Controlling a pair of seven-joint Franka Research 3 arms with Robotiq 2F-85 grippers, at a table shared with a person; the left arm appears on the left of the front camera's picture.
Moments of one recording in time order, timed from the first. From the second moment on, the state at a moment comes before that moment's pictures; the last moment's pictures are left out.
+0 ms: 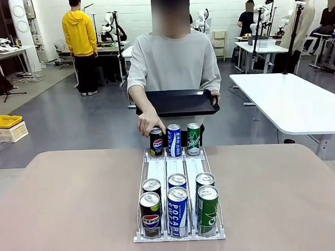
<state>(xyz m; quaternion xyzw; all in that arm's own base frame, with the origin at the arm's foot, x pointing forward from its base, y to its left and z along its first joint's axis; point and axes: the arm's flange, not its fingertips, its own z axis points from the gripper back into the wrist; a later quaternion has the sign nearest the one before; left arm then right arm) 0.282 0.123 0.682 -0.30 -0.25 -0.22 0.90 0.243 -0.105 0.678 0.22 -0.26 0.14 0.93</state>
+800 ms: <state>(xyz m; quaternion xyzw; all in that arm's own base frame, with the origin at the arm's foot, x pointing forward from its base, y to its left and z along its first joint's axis) 0.282 0.123 0.682 -0.30 -0.25 -0.22 0.90 0.243 -0.105 0.678 0.22 -0.26 0.14 0.93</state>
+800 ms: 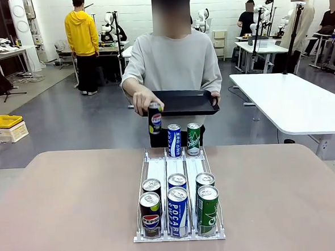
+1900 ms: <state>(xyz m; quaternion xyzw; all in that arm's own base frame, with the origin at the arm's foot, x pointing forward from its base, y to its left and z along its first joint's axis) 0.282 0.123 0.682 -0.30 -0.25 -0.22 0.90 0.243 -0.105 0.678 0.22 -0.26 0.14 0.93</state>
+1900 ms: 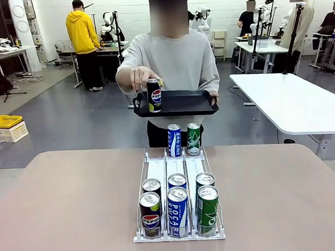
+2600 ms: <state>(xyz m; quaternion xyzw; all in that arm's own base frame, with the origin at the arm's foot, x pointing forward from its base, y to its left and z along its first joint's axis) 0.282 0.123 0.682 -0.30 -0.25 -0.22 0.90 0.243 -0.105 0.678 0.22 -0.26 0.14 0.93</state>
